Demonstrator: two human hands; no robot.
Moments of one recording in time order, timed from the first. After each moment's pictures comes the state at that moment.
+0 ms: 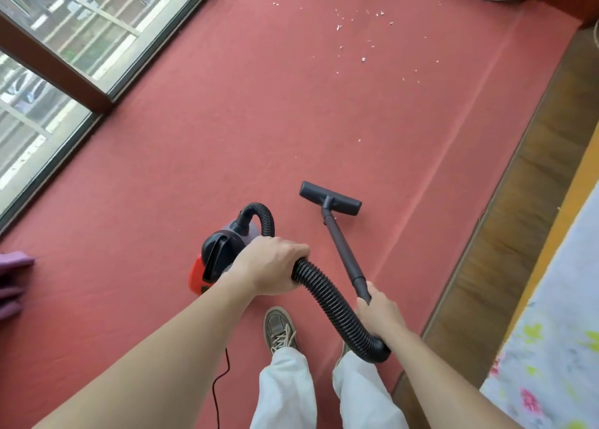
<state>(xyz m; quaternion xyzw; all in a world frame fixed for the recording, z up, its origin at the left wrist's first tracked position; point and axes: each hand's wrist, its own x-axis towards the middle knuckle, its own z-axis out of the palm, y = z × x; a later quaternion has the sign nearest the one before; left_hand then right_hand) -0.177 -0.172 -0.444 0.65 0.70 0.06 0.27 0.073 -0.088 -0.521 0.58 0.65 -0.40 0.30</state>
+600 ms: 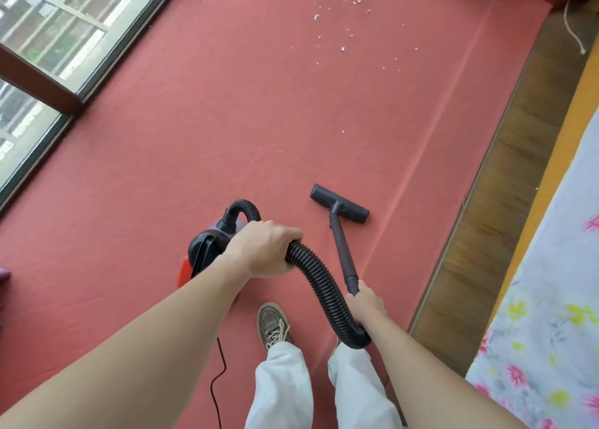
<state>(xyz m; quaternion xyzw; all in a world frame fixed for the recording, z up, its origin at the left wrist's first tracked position) -0.184 -0.148 -0.451 0.67 0.69 0.04 0.29 0.064 -0.099 -0.531 0.65 0.55 -0.41 0.31</state>
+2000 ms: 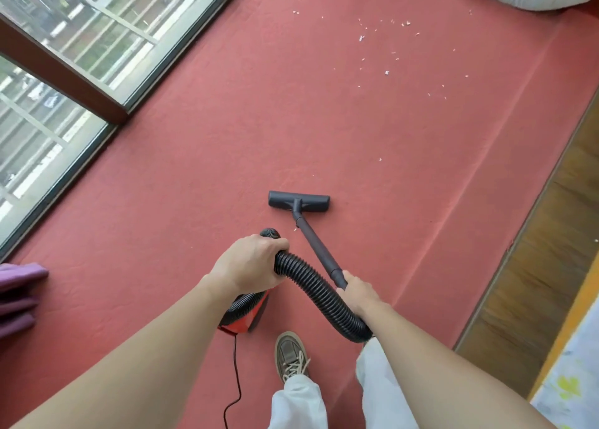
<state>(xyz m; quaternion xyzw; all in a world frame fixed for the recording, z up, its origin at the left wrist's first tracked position) -0.286 -0.149 -0.460 0.56 0.76 0.07 0.30 -0.068 -0.032 -0.555 0.47 0.67 -0.43 0.37</state>
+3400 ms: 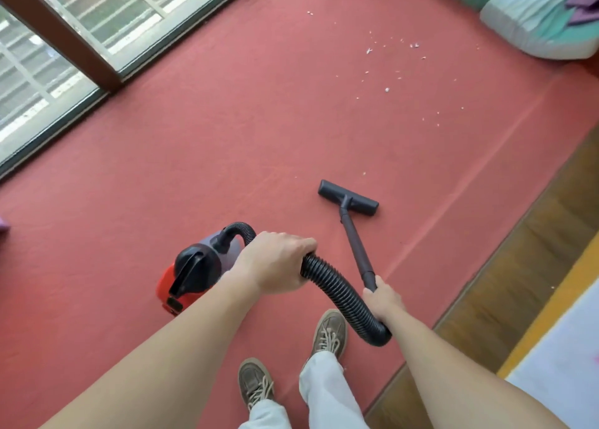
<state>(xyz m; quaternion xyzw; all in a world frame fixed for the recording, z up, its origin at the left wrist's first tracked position) -0.197 -0.058 -0.440 0.57 0.77 0.10 0.25 0.019 0.089 -0.549 0.56 0.66 -0.34 0.35</state>
